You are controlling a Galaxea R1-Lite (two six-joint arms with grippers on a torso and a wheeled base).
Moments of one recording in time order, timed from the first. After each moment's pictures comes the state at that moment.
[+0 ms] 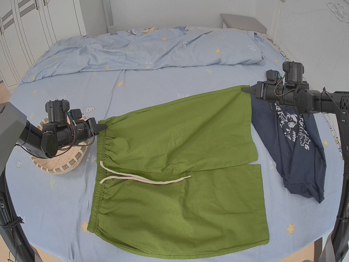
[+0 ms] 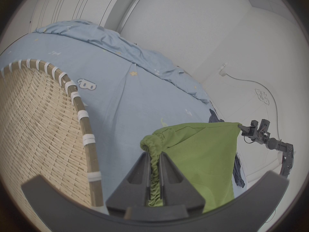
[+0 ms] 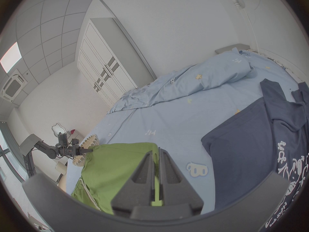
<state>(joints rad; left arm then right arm) 0.03 2.11 -1.15 -0.58 -0.47 -0.35 0.07 2.27 -1.86 -0.12 0.61 0.16</state>
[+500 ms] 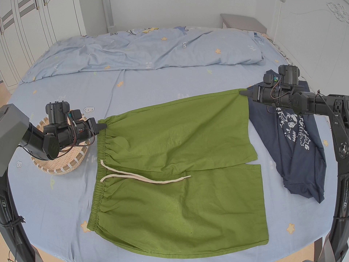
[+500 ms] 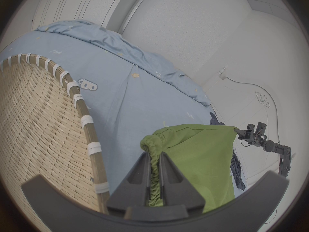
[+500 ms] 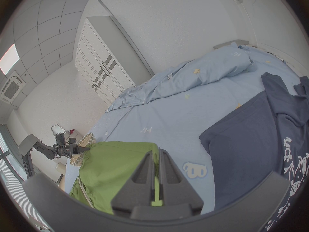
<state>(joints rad) 0.04 2.14 -1.15 -0.65 -0.47 -0.38 0.07 2.35 -1.95 -0.08 0.61 0.16</state>
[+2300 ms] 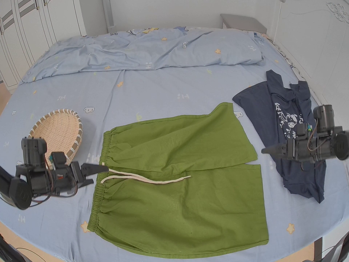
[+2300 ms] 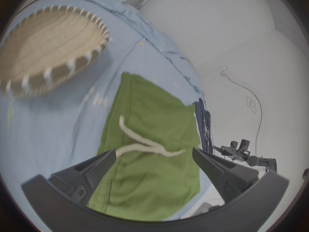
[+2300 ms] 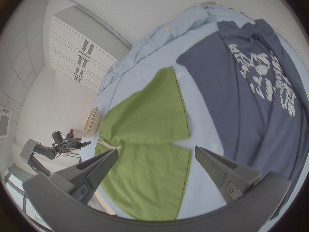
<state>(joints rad) -0.01 1.70 -0.46 -0.67 -0.59 -0.55 0.03 1.76 -0.87 -0.15 0.60 0.17</state>
